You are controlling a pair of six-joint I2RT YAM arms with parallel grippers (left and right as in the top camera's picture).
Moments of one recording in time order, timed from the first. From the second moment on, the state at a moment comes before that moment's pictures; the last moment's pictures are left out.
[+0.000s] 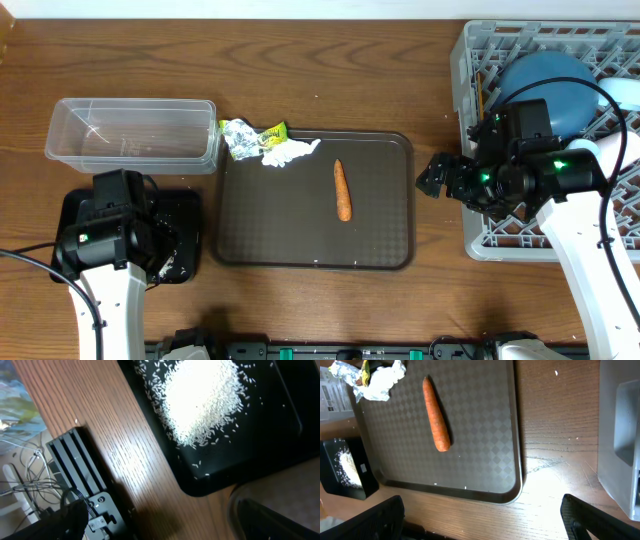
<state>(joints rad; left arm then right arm) 0.24 1.05 0.96 -1.36 -0.31 -0.83 0.15 1.34 1.19 -1.10 -0.37 0.43</state>
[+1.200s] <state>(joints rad) 0.07 1.05 0.96 -1.17 0.48 -0.66 0.15 1.34 1.19 -1.10 -0.37 0.44</state>
